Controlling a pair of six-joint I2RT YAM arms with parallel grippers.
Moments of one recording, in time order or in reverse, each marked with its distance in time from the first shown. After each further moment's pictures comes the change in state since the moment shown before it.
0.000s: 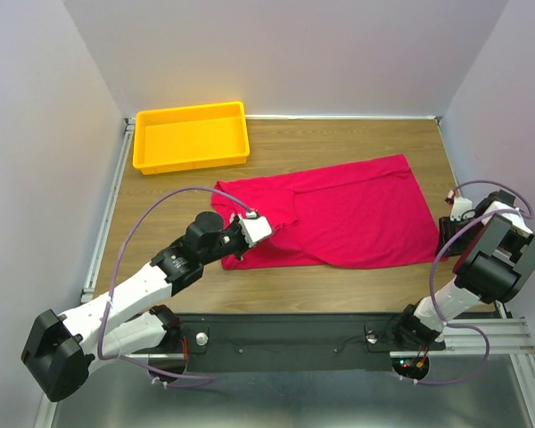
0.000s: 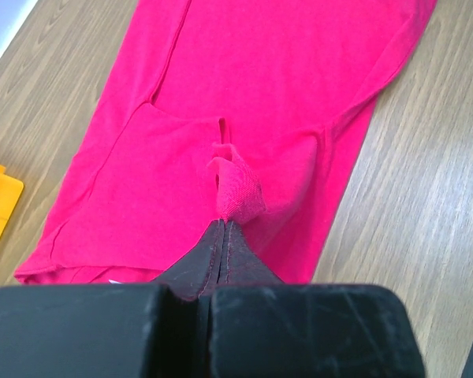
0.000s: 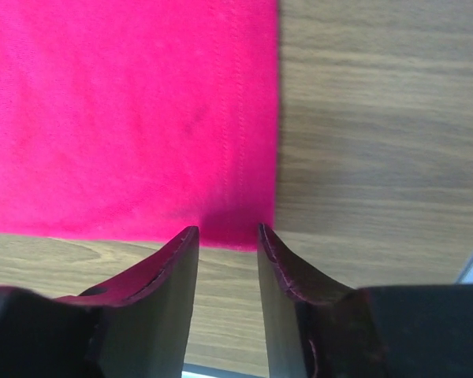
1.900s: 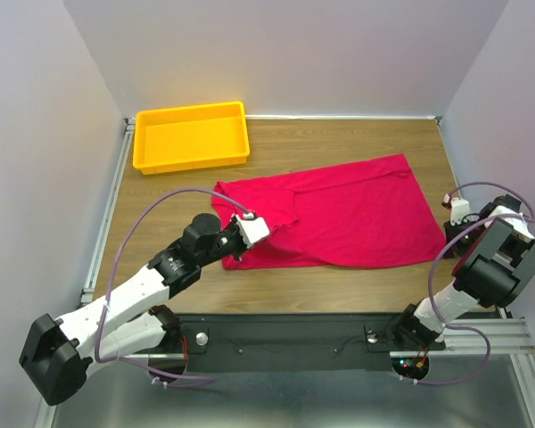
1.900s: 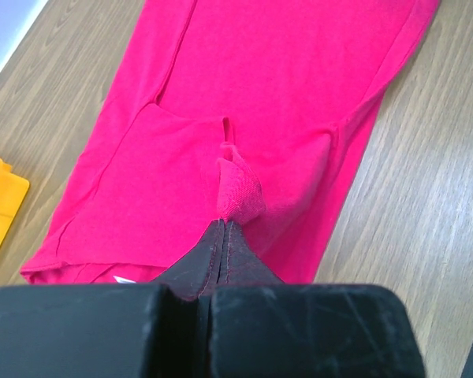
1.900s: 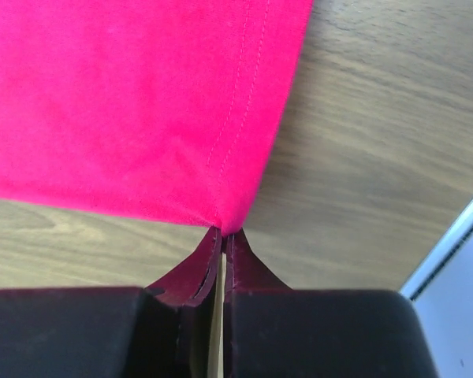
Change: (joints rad) left arm 0.000 -0.027 -0.012 -0.001 -0.007 0.000; right arm -0.049 -0.020 -0.025 0.010 -0.038 -0.280
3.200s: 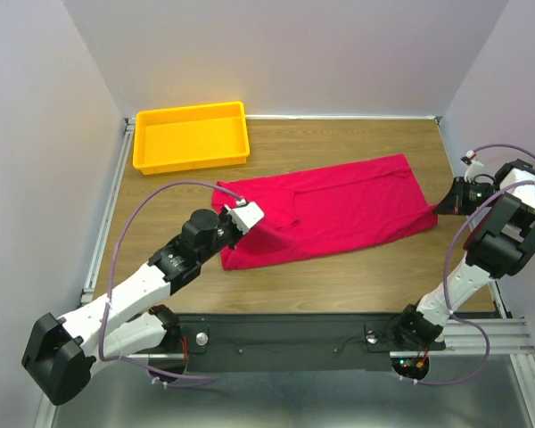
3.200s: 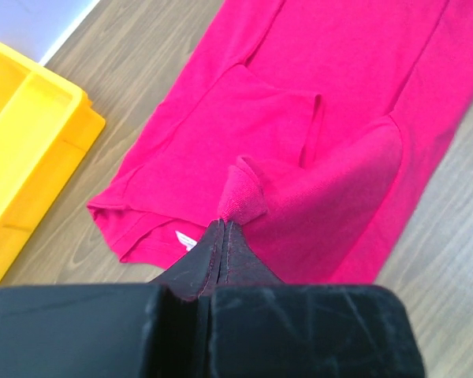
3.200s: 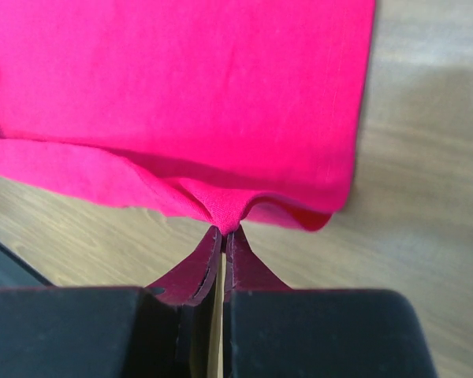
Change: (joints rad) left arm 0.046 0.008 0.008 0.013 -0.220 -0.030; right arm 0.053 0.266 0.502 -0.309 -0.427 0.271
